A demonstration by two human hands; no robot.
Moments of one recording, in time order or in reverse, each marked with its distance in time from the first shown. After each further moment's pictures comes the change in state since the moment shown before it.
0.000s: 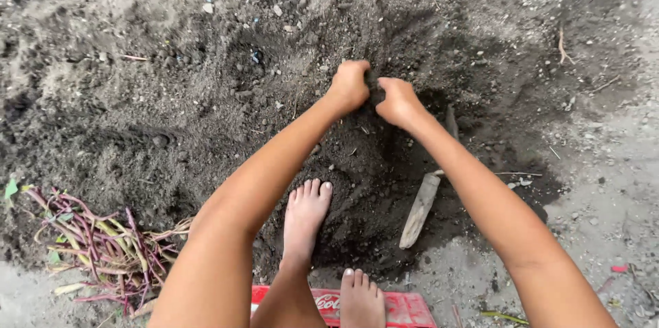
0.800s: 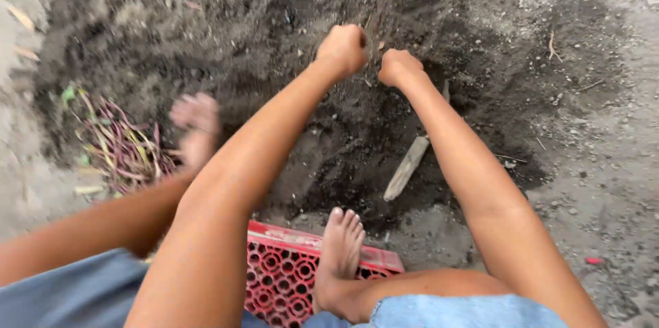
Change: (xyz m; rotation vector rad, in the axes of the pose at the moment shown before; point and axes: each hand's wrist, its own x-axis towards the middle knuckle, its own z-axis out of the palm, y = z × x) left_hand -0.199 0.114 -0.117 0.041 0.169 -0.161; right_hand -0.093 -0.082 -0.043 -0.411 -0.230 0.251
